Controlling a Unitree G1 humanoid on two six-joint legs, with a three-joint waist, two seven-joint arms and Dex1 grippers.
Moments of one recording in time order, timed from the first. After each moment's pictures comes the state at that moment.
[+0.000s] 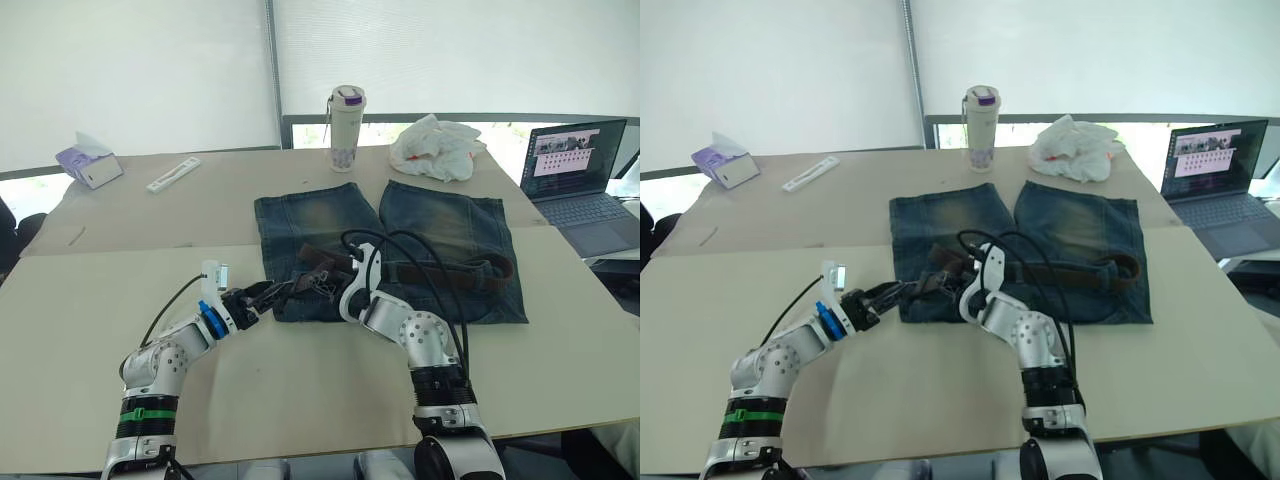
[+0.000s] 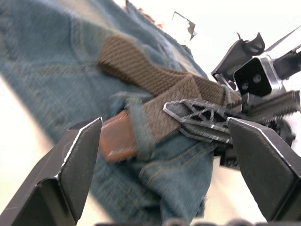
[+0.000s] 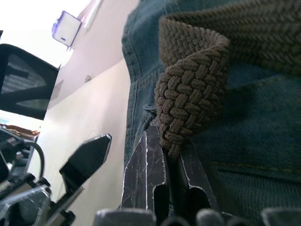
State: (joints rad) left arm -0.30 0.33 0.20 0.12 -0.70 0.68 -0.75; right arm -0.55 0.10 -0.12 0.12 0.83 0.98 -0.11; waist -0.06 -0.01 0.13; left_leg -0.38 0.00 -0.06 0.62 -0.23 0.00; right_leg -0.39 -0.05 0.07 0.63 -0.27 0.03
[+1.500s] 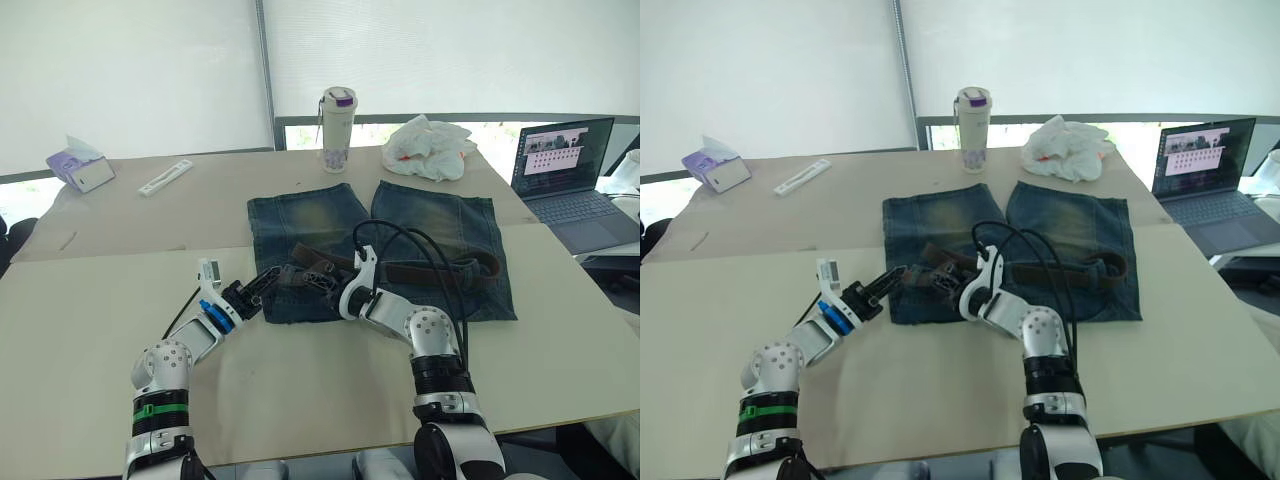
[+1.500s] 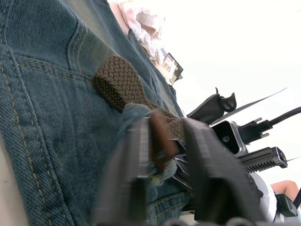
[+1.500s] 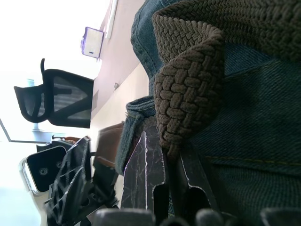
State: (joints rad) left arm -0.36 0.20 0.37 0.17 -0.89 0.83 -0.58; right arm -0.60 0.10 -0.18 0.28 1.03 0.94 -0.06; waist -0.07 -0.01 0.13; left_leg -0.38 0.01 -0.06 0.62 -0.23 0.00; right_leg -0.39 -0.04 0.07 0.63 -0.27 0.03
